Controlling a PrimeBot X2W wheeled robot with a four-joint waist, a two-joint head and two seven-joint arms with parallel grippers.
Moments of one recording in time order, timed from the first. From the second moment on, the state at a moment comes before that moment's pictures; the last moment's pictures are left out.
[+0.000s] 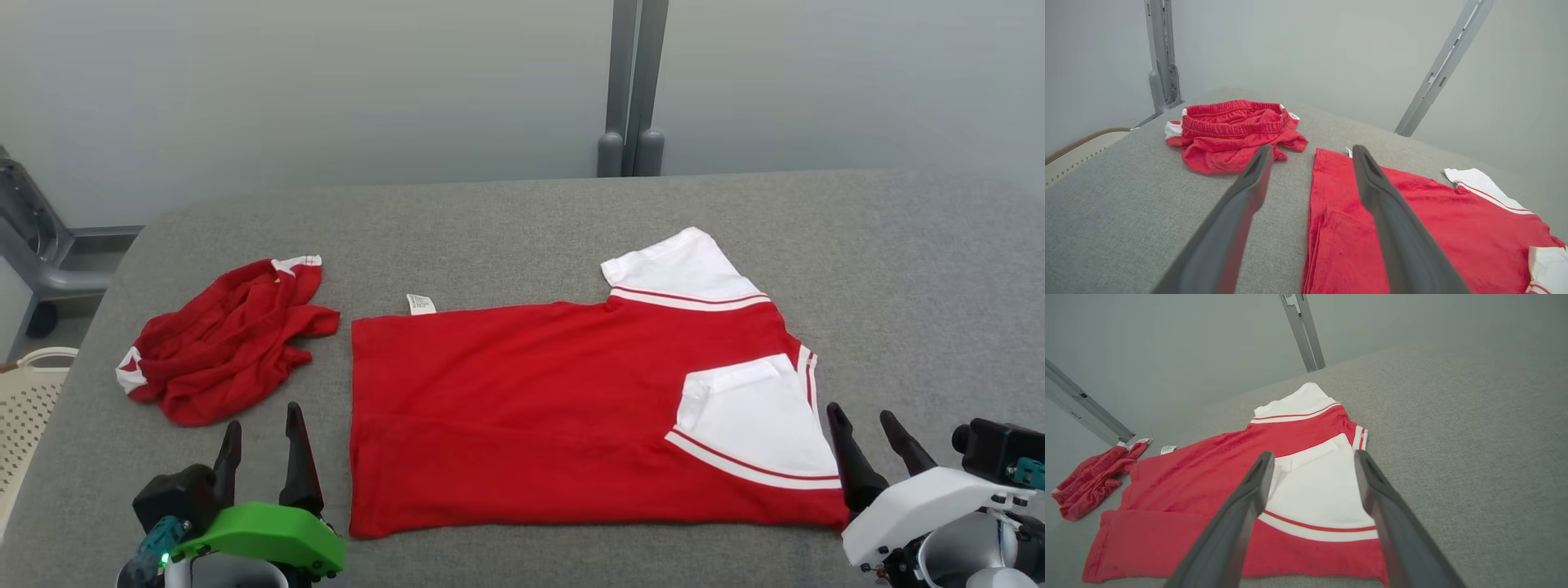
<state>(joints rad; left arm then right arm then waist) -0.08 0.29 -0.42 0.21 -0.72 0.32 -0.24 0.06 -0.06 -0.13 0.04 0.38 0.13 0.18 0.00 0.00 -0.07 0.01</state>
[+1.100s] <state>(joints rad) 0.16 0.25 -0.27 0.20 -0.53 0.13 -0.26 0.06 -0.05 0.03 0.21 0.23 0.13 -0.09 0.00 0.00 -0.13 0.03</state>
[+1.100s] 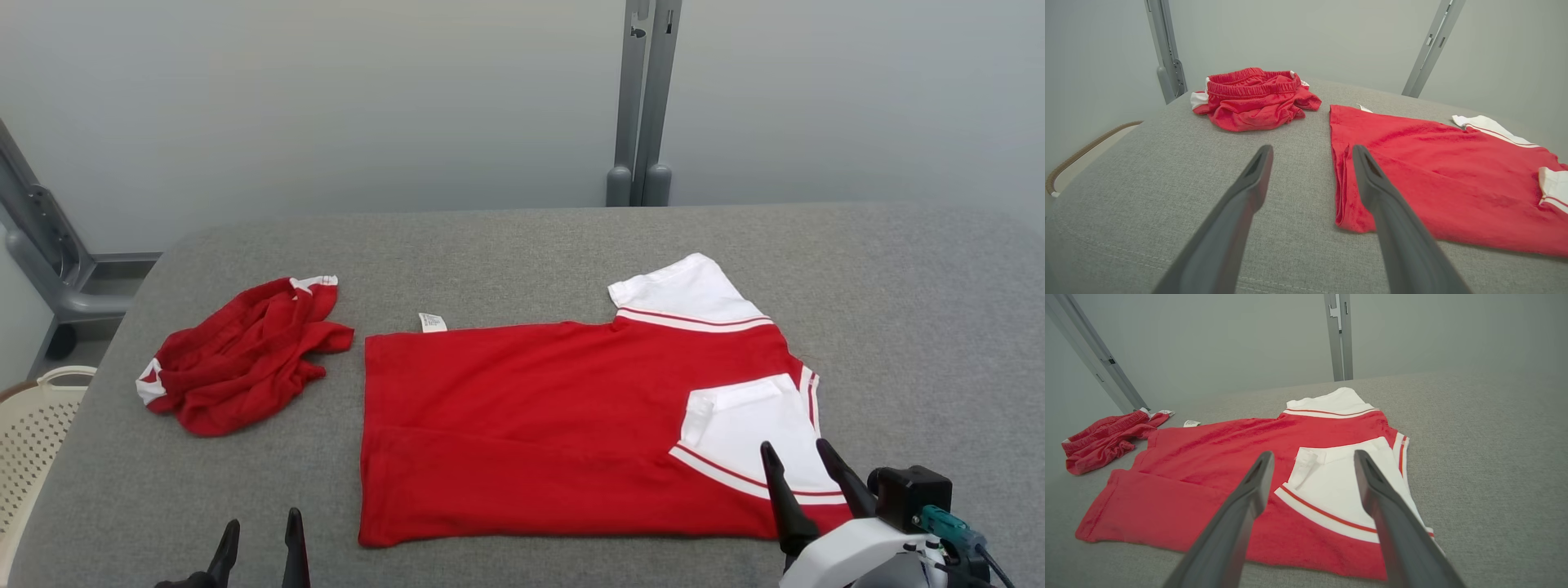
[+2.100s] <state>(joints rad) 0.06 0.24 -0.32 0.26 -0.49 0.12 -0.17 -0.08 -0.05 0.06 0.25 0.24 0.13 0.08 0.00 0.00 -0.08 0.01</state>
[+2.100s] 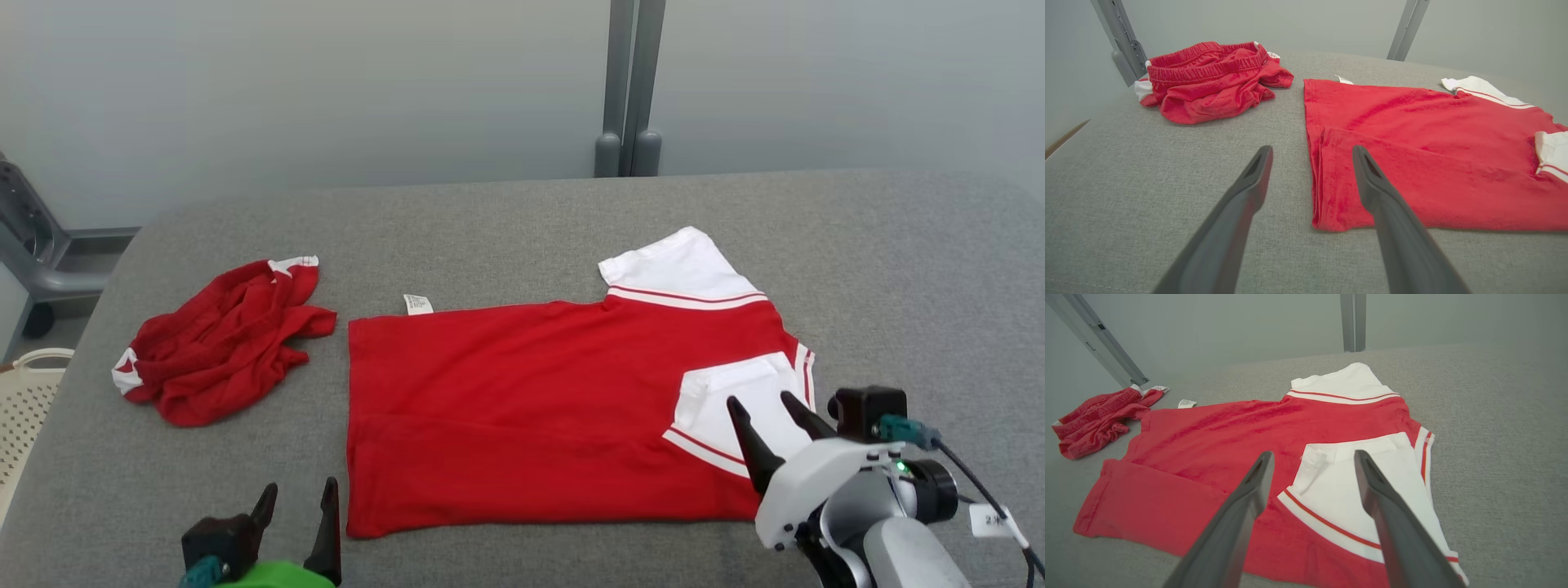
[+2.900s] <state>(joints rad) -0.80 0.24 -0.47 0.63 -0.43 0.03 0.48 -0.79 -0.37 0.22 0.45 0.36 0.13 0.69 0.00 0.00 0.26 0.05</state>
